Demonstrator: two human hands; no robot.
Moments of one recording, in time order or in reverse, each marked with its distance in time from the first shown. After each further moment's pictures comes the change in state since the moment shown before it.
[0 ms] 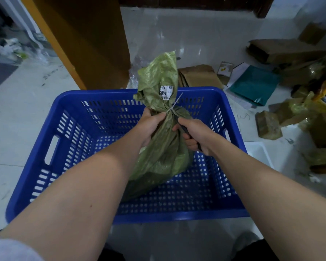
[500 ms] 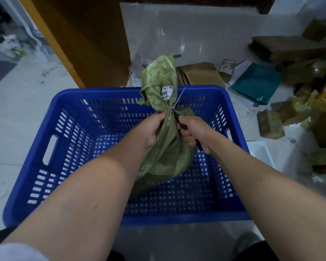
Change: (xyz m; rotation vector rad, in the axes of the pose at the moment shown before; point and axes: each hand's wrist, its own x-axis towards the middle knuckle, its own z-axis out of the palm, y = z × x) left_hand -0.005 0.005 0.009 -0.168 -0.223 -0.273; right_hand 0.011 -0.003 0.003 0.019 -0.001 -0.042
